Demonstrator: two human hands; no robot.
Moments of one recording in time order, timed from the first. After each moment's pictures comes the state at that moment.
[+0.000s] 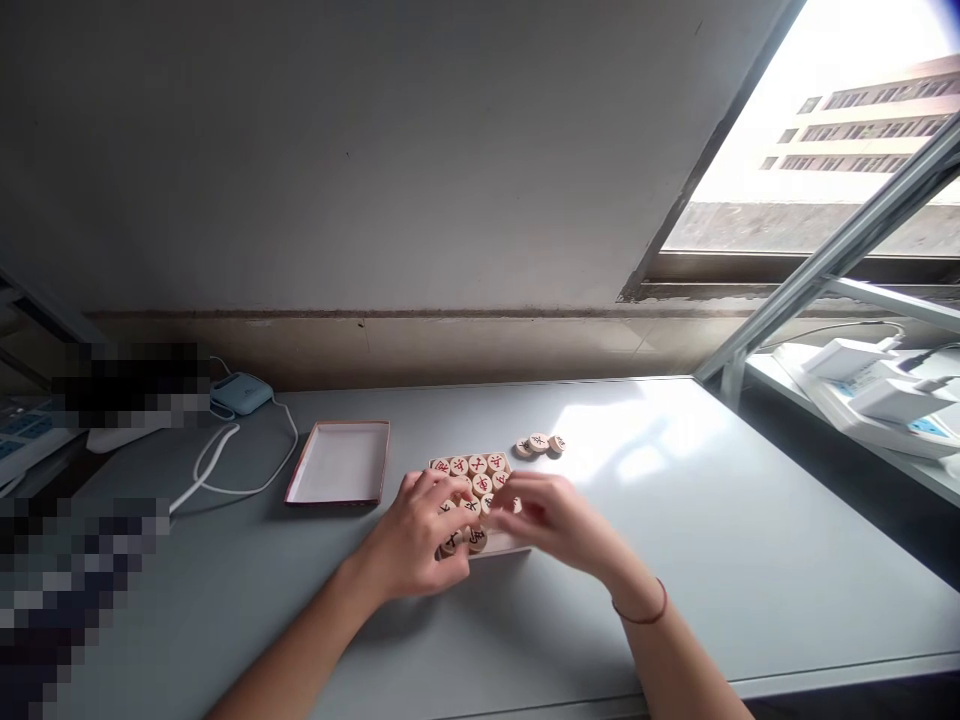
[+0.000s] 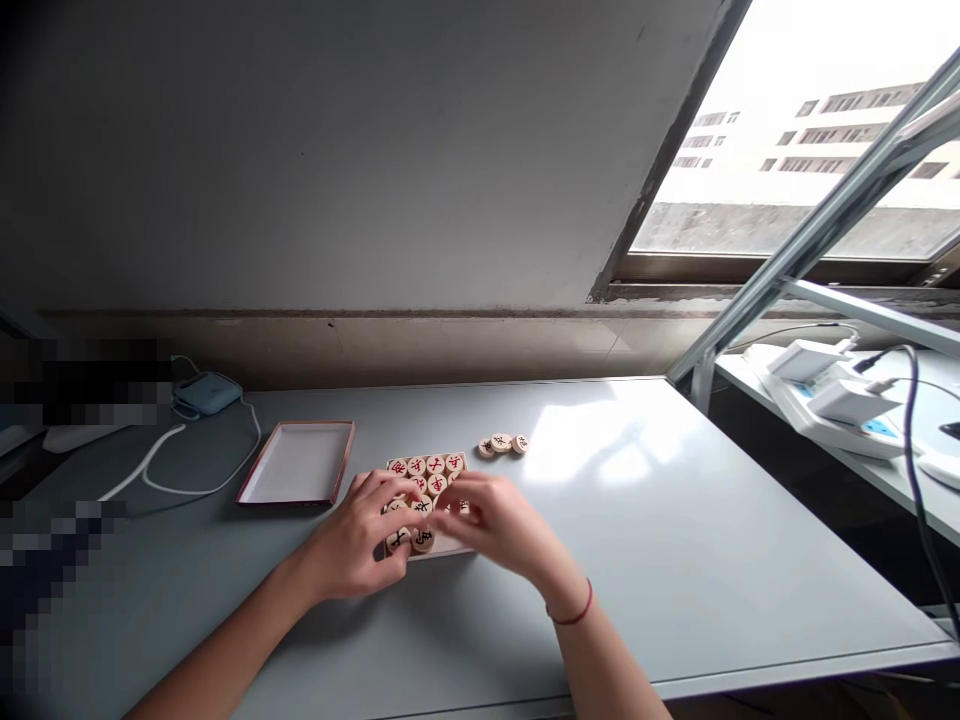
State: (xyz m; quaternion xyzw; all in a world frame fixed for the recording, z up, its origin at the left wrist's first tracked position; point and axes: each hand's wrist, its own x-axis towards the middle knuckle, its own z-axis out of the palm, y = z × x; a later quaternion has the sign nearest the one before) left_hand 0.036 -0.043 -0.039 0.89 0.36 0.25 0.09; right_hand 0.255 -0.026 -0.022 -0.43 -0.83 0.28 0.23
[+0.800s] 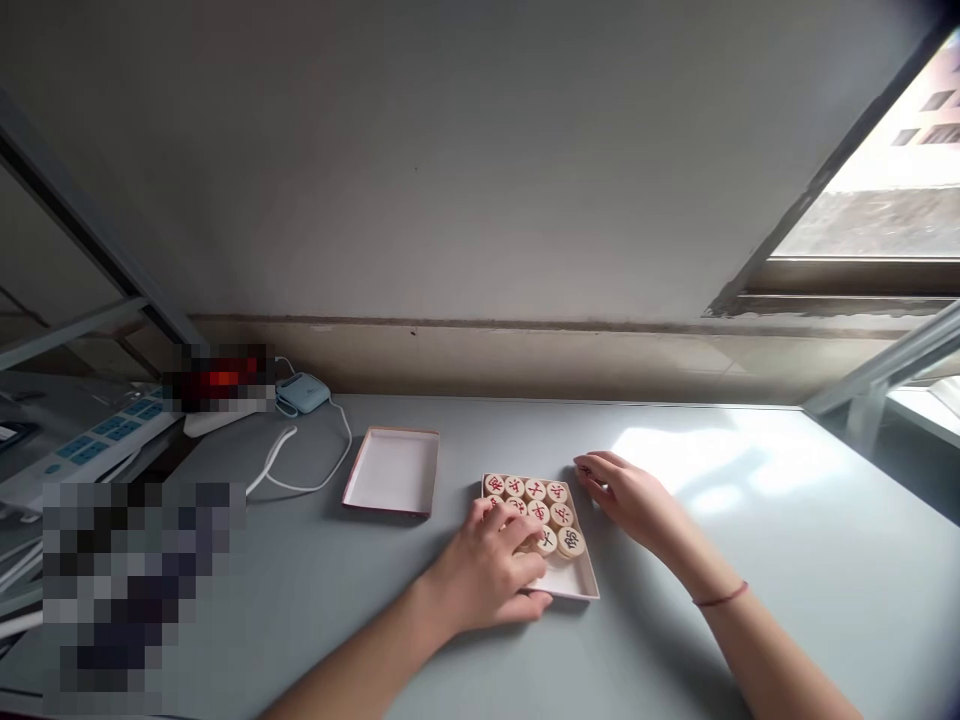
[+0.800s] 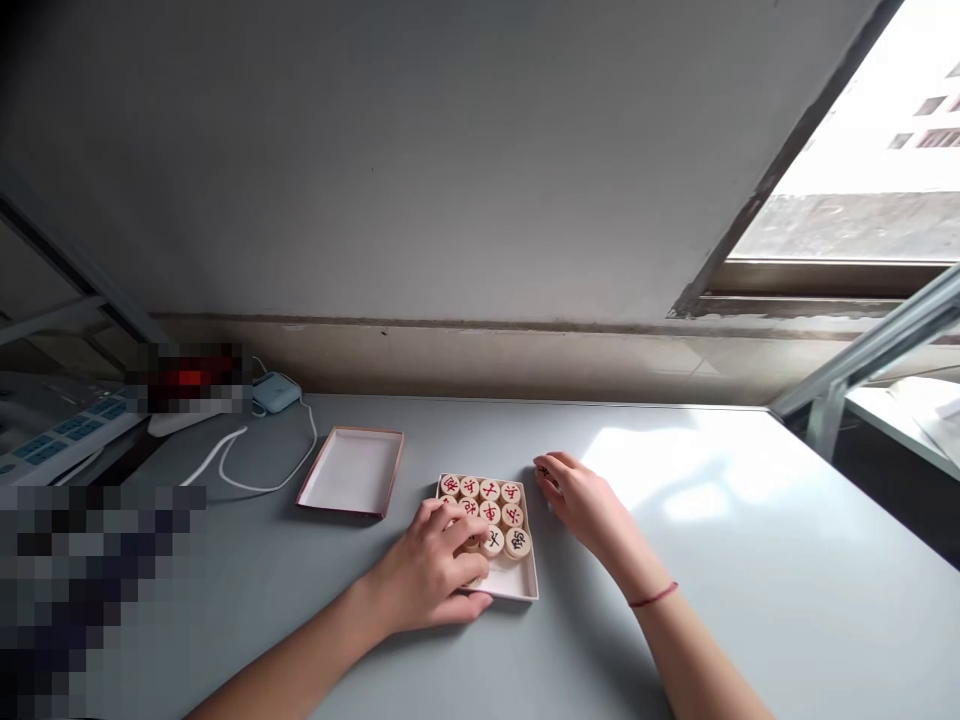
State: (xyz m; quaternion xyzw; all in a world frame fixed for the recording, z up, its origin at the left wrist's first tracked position) left_hand 0.047 -0.040 -0.068 0.92 0.33 0.22 -0.03; right_hand 0.293 0.043 -0.075 -0.52 -0.82 0.09 0.21
